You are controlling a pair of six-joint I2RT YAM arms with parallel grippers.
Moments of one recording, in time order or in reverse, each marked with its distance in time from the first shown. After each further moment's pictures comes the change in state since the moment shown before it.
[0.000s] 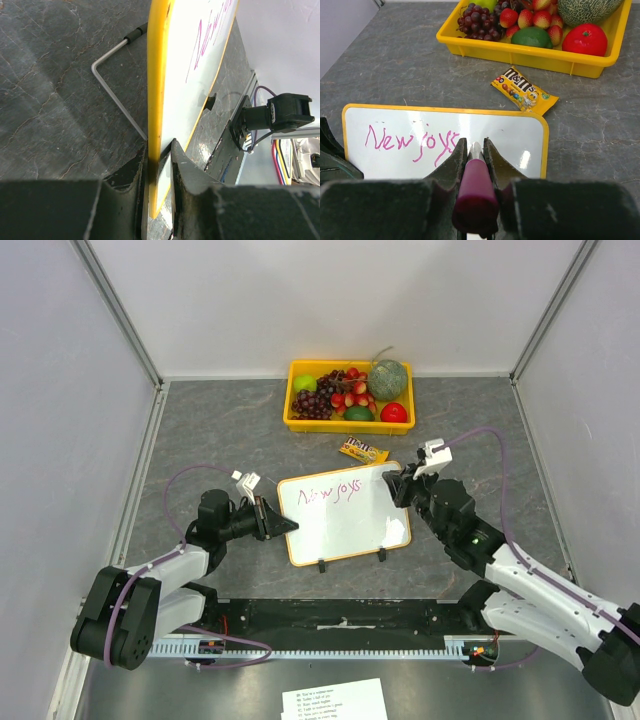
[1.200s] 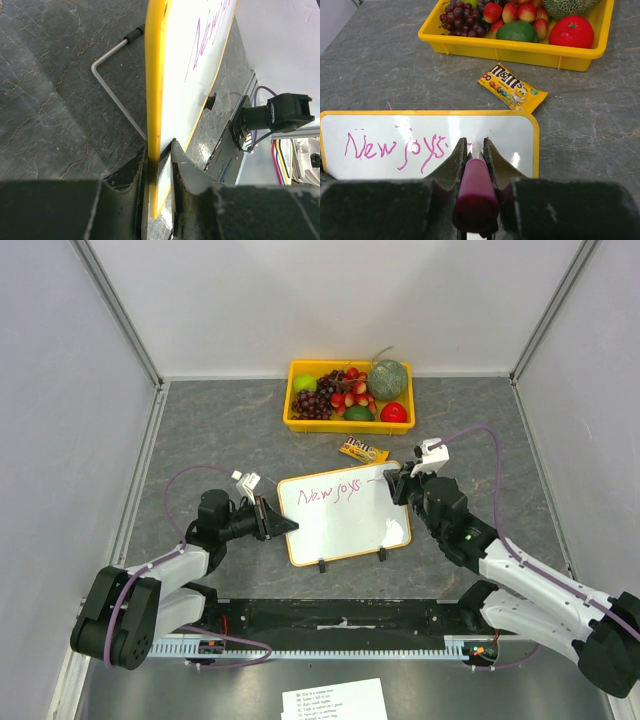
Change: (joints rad) left arm 0.000 0.000 0.000 0.000 0.000 0.000; right arm -0.004 0.082 -0.009 0.053 0.054 0.011
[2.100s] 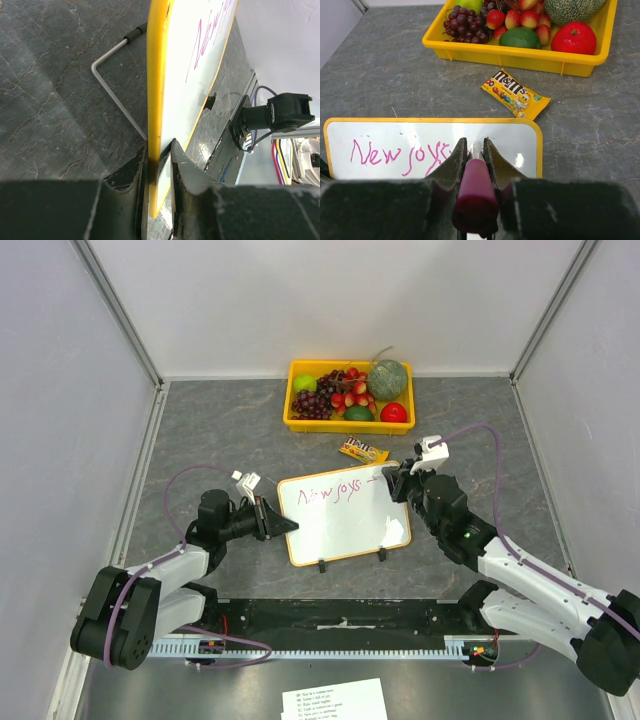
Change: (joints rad) left arm -0.001 0.000 0.000 0.000 0.000 0.000; right arm -0.004 0.009 0.014 0.011 -0.003 0.005
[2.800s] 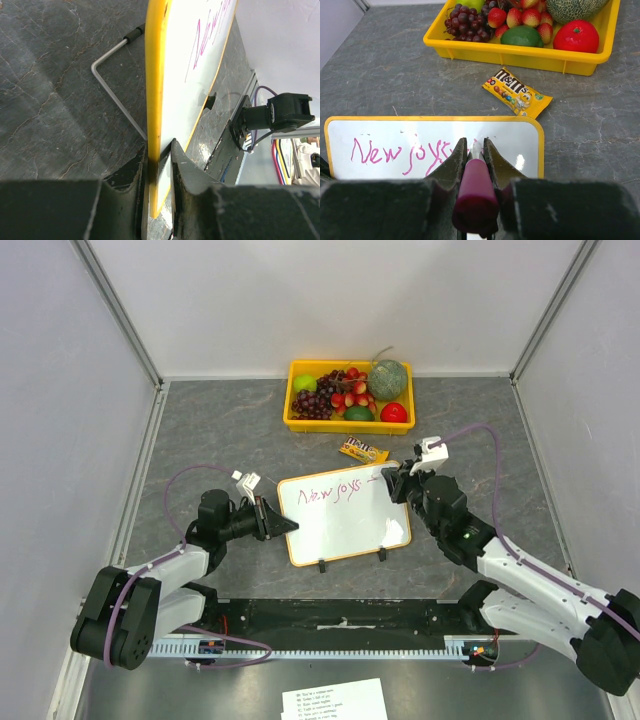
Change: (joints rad) left arm 0.000 0.000 0.000 0.000 0.000 0.000; right arm -0.002 0.008 -0.005 0.019 -0.005 0.004
